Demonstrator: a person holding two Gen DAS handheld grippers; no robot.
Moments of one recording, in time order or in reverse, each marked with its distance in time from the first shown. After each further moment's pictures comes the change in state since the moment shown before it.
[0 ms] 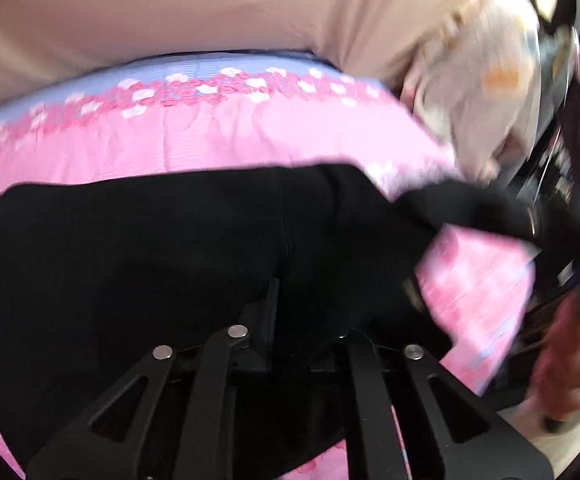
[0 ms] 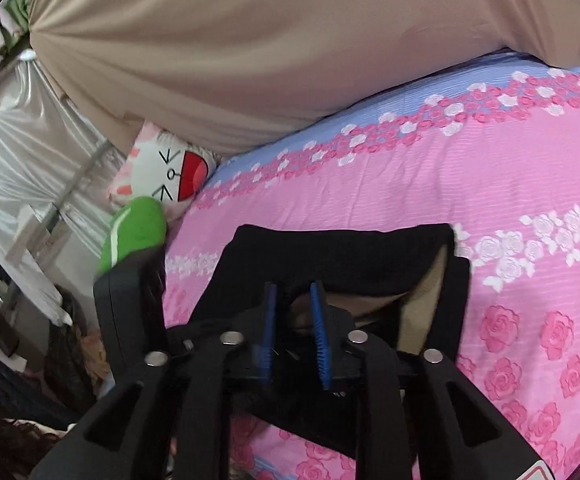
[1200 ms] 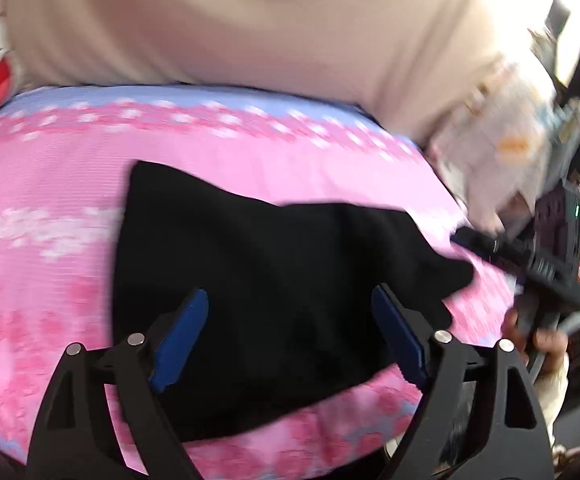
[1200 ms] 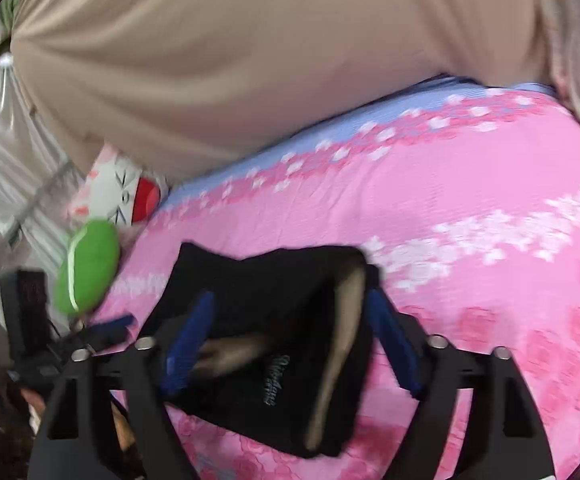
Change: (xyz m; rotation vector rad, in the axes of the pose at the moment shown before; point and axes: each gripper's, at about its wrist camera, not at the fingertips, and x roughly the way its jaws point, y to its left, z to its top) left arm -0.108 0.052 -0.031 -0.163 -0.132 0.107; right arm -0.024 -0.027 -0.014 -0.009 -0.068 -0.188
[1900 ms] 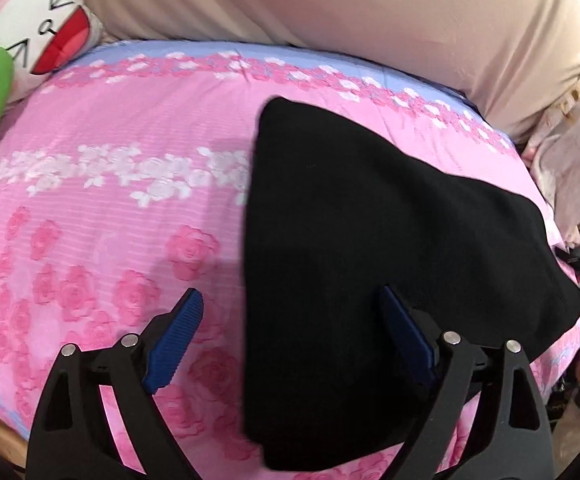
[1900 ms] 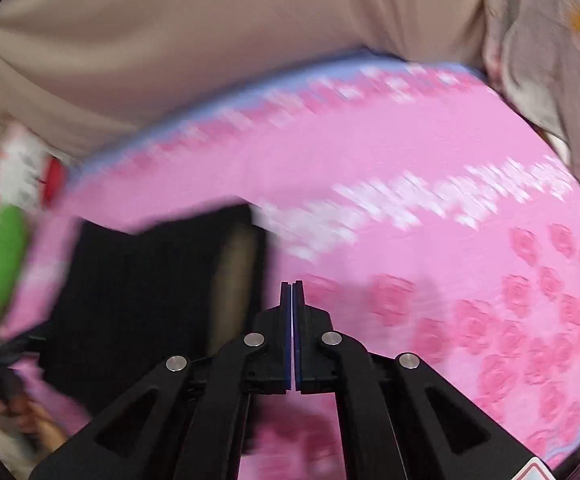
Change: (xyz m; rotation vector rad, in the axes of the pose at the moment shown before) left arm 0.025 0.075 -0.028 -0.087 0.066 0.261; right arm -0.004 -0.010 -0.010 0.030 0.000 -0.284
